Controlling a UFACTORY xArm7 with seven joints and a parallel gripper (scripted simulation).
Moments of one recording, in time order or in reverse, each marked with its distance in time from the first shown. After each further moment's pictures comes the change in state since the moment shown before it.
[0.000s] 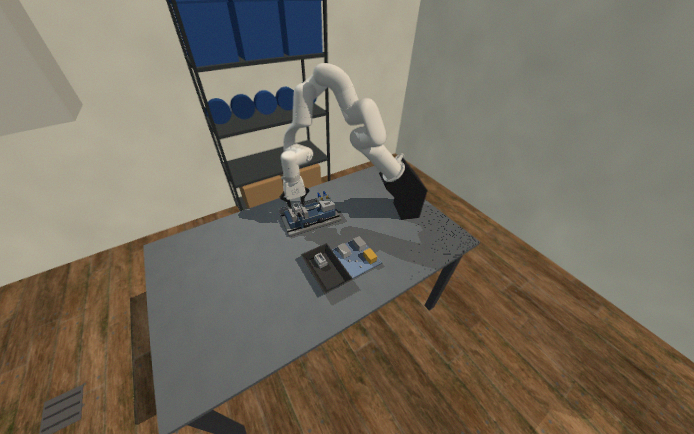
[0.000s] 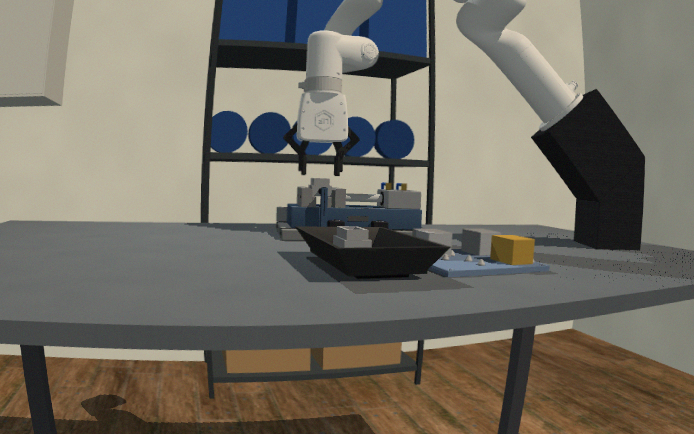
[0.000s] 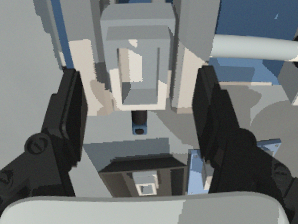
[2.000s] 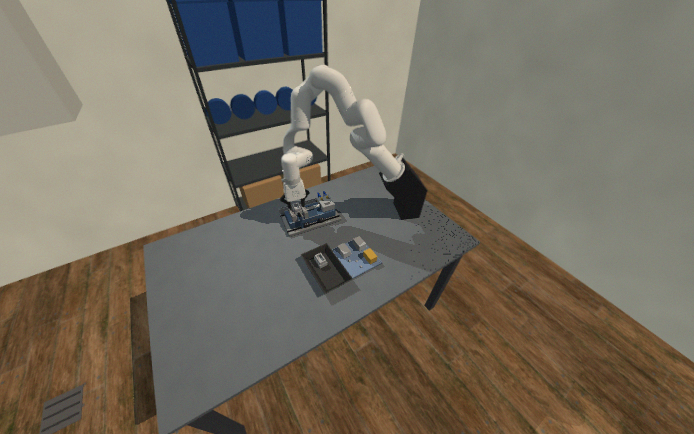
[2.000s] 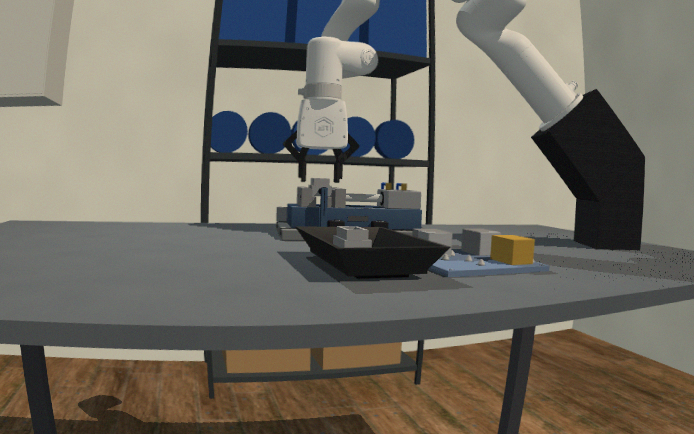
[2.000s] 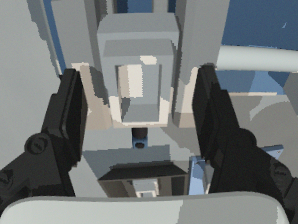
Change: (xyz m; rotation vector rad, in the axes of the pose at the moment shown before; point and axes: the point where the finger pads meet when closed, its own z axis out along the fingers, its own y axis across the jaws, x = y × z) arm 0.000 0.000 0.014 0.000 0.000 0.000
